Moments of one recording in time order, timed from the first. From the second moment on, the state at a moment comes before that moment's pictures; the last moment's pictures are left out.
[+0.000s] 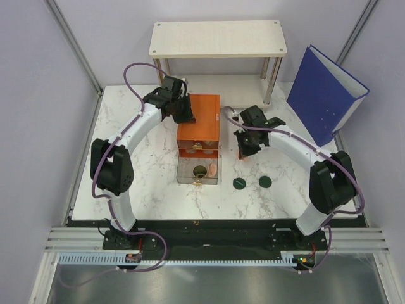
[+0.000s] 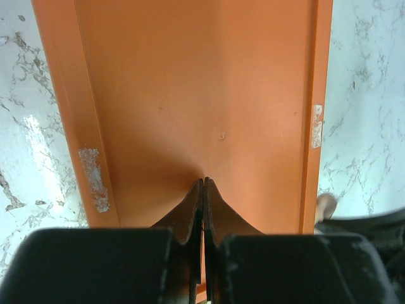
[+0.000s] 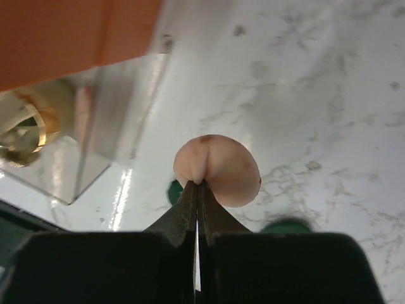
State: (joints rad) left arm -0.40 1.89 1.68 -0.65 0.18 -0.47; right arm 0.45 1.66 1.24 -0.72 -0.12 0.19
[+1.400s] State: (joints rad) left arm -0.39 1.92 1.71 -0.64 0.20 -0.47; right arm 0.46 1.62 1.15 -0.81 -0.07 0.19
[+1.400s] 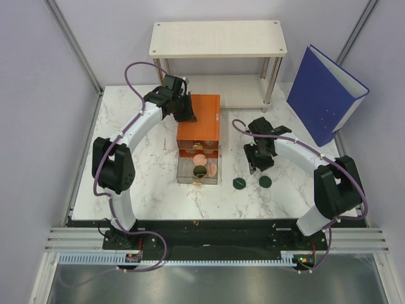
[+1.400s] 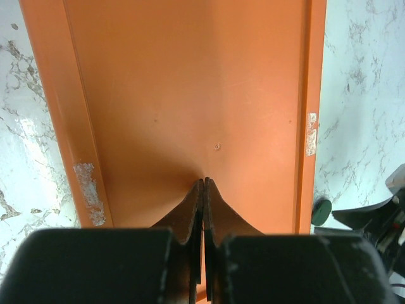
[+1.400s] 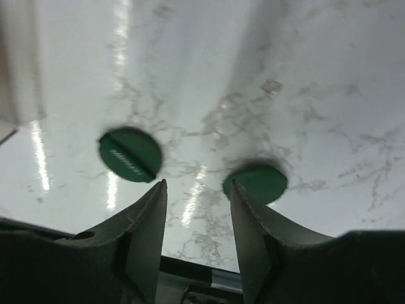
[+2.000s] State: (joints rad) left arm -0.39 1.92 1.71 -0.64 0.20 -0.47; right arm 0.35 1.62 0.95 -0.76 0.06 0.29
